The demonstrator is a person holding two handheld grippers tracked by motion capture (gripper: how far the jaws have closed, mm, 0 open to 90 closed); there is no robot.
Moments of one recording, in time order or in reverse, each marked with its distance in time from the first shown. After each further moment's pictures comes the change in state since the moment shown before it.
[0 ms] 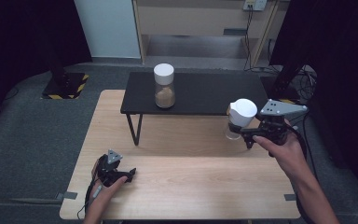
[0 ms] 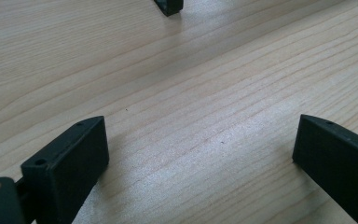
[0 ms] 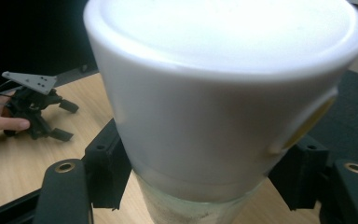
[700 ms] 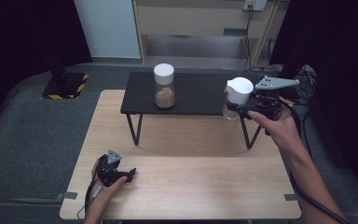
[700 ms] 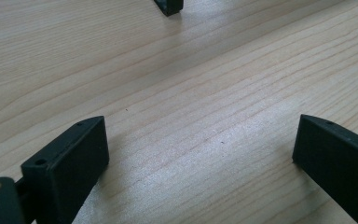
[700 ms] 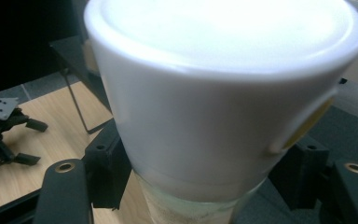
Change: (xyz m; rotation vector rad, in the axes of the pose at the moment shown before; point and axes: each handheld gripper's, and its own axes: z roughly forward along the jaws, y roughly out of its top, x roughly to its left) left arm 0.000 0.000 0.000 0.000 0.000 0.000; right arm -0.026 0.043 0.030 0.024 -0.055 0.013
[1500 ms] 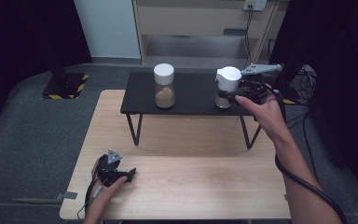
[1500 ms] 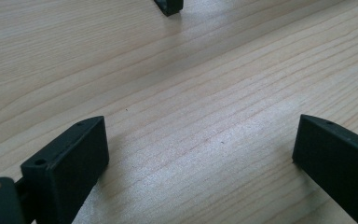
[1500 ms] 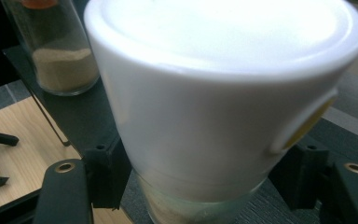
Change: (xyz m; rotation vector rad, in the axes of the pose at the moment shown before) left arm 0.000 0.000 0.000 0.001 -0.001 0.000; right arm -0.016 0.024 0.047 0.046 -0.028 0.022
